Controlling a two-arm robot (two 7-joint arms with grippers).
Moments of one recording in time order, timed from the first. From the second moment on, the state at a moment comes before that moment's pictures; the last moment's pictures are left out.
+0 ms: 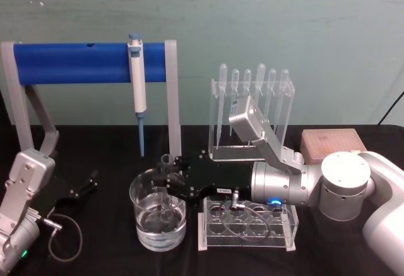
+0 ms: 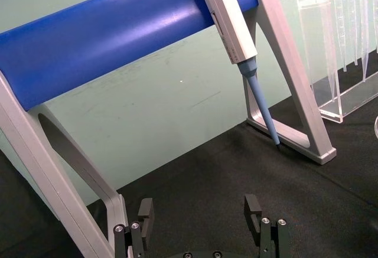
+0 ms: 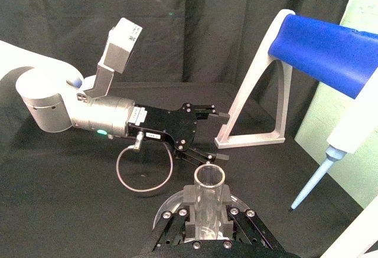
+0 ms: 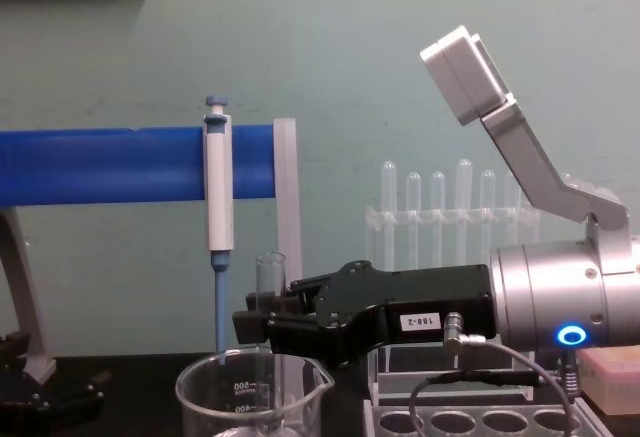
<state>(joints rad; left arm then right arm) -0.20 0.60 0.45 -1.41 -0.25 -0.12 0.03 0.67 0.37 -0.75 -1.20 0.45 -0.05 0.82</state>
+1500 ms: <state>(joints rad) -0.20 0.60 0.45 -1.41 -0.25 -0.12 0.03 0.67 0.37 -0.75 -1.20 0.45 -0.05 0.82</state>
